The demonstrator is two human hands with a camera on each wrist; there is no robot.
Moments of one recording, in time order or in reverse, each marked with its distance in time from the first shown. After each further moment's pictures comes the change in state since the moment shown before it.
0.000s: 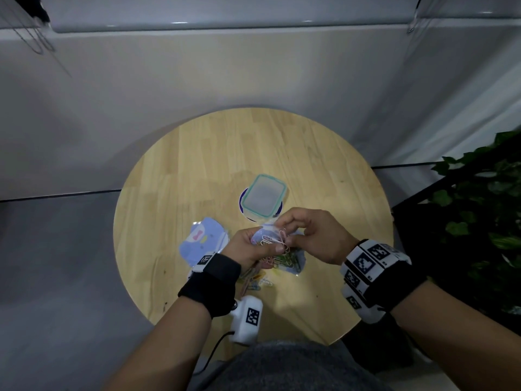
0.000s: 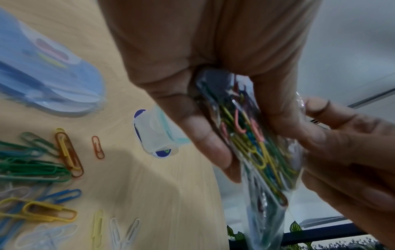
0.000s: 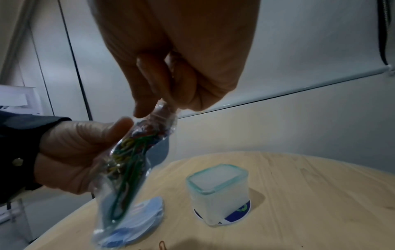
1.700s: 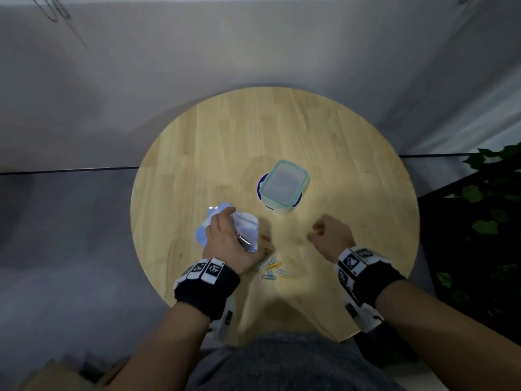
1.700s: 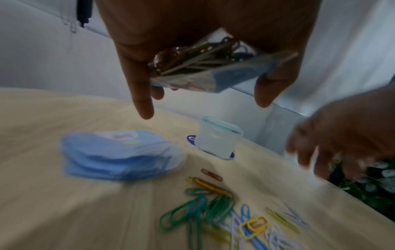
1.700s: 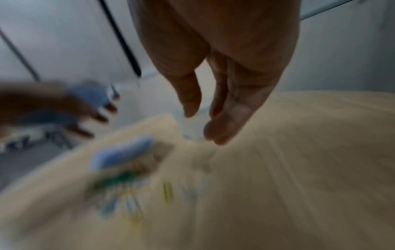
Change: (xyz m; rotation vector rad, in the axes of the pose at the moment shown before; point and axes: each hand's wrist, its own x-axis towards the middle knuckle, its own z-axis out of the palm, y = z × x) left_hand -0.016 -0.032 -0.056 0.994 0.656 0.127; right_hand 0.033 0.064 0.036 -0.307 0.246 0.509
